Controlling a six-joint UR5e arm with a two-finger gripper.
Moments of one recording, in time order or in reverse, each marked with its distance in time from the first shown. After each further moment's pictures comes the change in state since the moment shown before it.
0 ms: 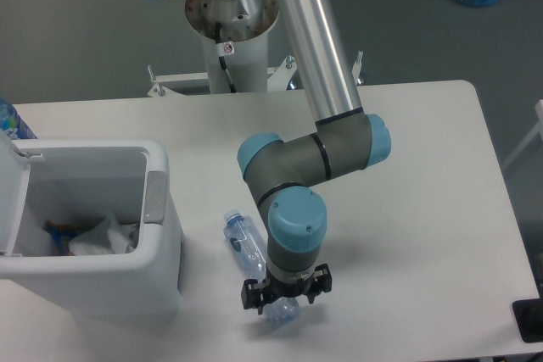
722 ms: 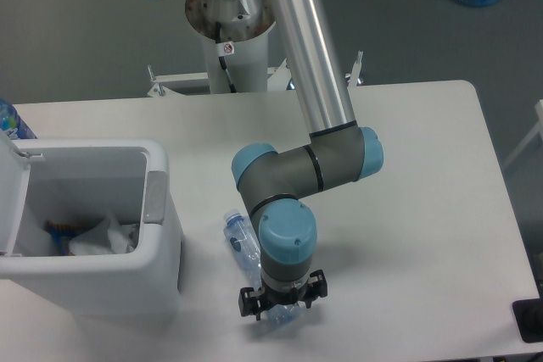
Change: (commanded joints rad) arm -0.009 -0.023 0.011 0.012 0.032 -0.029
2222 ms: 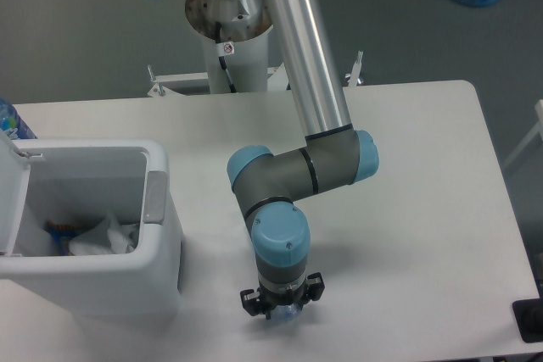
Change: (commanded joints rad) arm -0.011 0.003 0.002 -0.002 0.025 0.003
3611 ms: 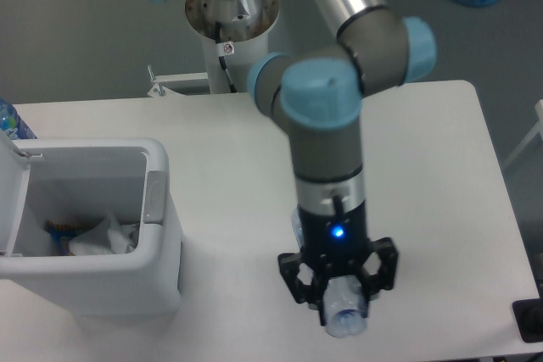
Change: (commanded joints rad) arm 0.123 0.248 0.278 0.175 -0.205 -0.004
